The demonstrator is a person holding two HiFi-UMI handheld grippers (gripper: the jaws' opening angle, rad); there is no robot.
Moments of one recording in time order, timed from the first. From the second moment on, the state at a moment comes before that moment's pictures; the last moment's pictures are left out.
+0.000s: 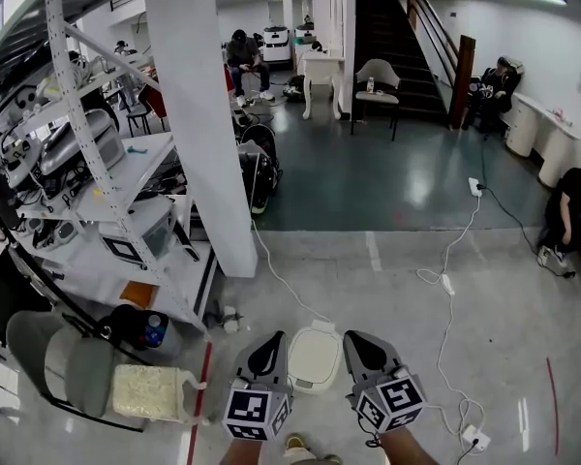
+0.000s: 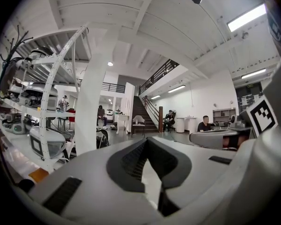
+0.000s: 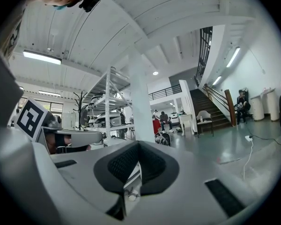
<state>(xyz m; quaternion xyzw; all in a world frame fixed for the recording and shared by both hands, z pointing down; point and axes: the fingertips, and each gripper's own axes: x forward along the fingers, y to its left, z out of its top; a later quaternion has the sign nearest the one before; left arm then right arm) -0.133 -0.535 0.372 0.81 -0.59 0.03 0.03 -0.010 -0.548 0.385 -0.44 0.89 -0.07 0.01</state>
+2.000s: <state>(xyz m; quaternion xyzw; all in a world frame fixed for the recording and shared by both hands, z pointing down) -0.148 -0.550 0.584 0.80 -0.57 0.11 0.16 -0.026 -0.550 0.563 -0.44 0.87 -0.18 -0.06</state>
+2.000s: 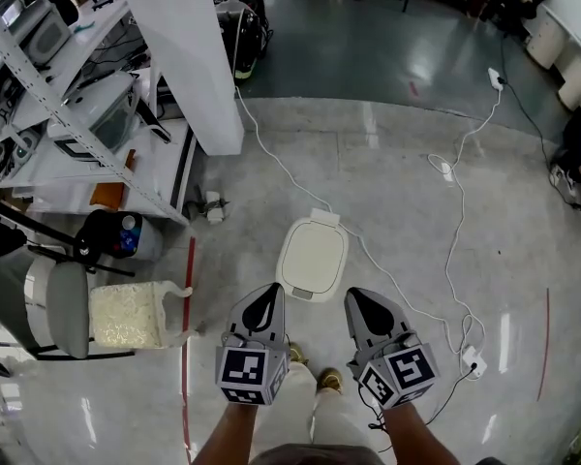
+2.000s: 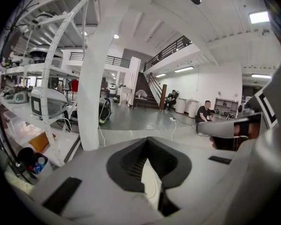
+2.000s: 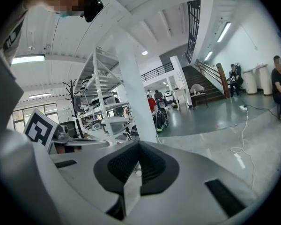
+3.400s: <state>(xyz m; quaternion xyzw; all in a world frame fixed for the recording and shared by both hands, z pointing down) -0.131 -0.566 0.986 0.70 -0.45 0.38 0.42 -0.018 -0.556 0.697 -0.45 0.85 -0.26 -0.11</state>
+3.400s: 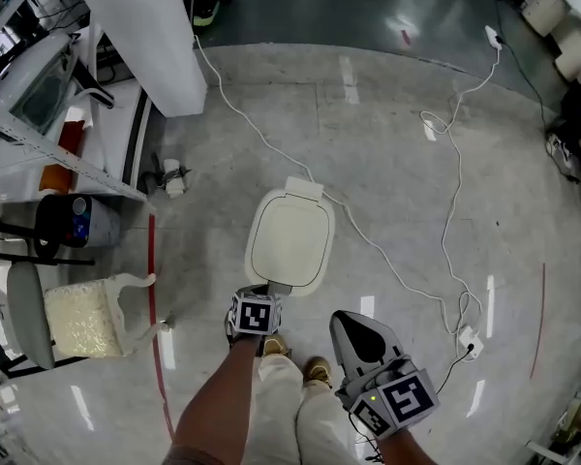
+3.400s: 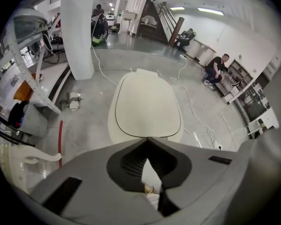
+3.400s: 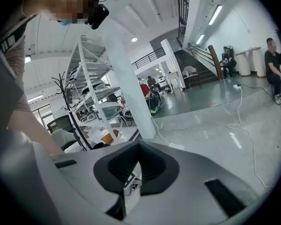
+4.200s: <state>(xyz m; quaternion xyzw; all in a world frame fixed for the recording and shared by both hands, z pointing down) -0.126 -0.556 1.025 0.68 -0.44 0.39 0.43 -0.007 -0.549 0.735 -0.45 0.84 -0.28 -0.13</state>
